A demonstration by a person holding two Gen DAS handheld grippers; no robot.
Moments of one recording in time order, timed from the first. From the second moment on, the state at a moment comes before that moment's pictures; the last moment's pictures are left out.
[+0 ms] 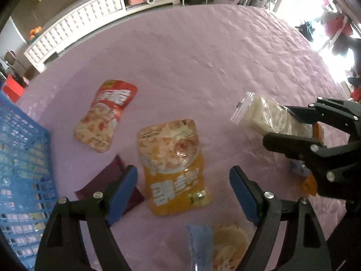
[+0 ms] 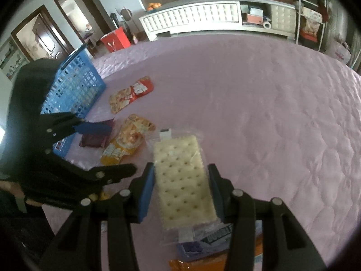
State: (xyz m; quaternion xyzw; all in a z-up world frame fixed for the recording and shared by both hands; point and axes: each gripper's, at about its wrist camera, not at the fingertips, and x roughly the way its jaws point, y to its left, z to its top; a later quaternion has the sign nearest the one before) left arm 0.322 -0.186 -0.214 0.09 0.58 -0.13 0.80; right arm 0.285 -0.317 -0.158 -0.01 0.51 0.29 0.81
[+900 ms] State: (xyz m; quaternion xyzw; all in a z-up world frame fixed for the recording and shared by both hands) left arm 0.317 -0.191 -0.221 0.07 0.59 -0.11 0.79; right arm 0.287 -0.319 -0.158 -0.02 0.52 0.29 0.80
